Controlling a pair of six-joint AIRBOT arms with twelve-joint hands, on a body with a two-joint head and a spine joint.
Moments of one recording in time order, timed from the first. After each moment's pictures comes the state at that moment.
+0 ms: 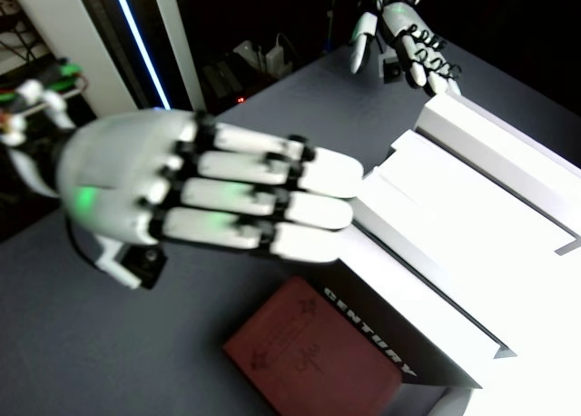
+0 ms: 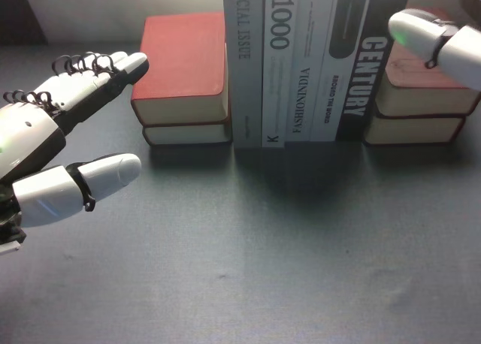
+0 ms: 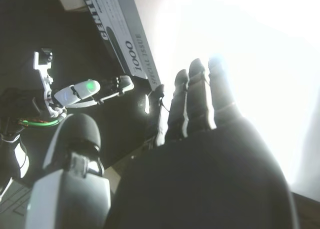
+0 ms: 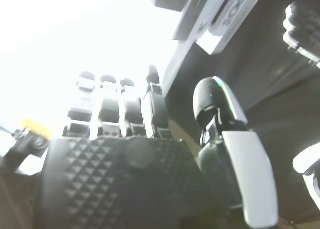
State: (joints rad) left arm 1.03 -0.98 1.16 -0.11 -1.34 0.48; right arm -0.54 -0.96 1.09 0.19 0.99 -1.04
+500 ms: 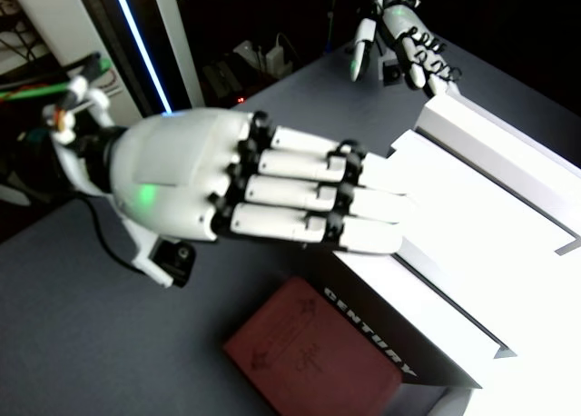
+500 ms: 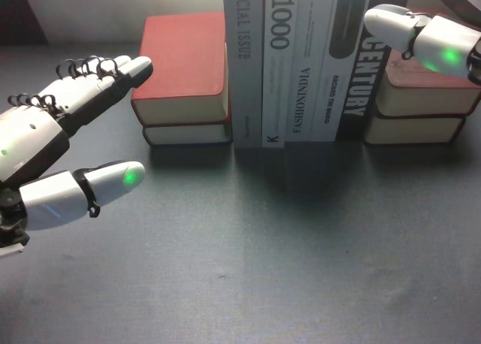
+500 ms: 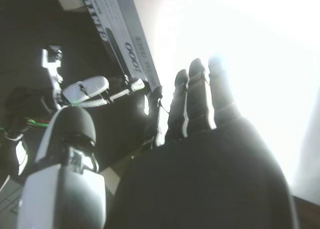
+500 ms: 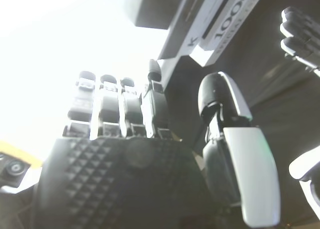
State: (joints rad) left arm 1.03 -1.00 1.17 -0.12 -1.33 0.47; right arm -0.47 -1.00 1.12 0.19 0.91 -1.06
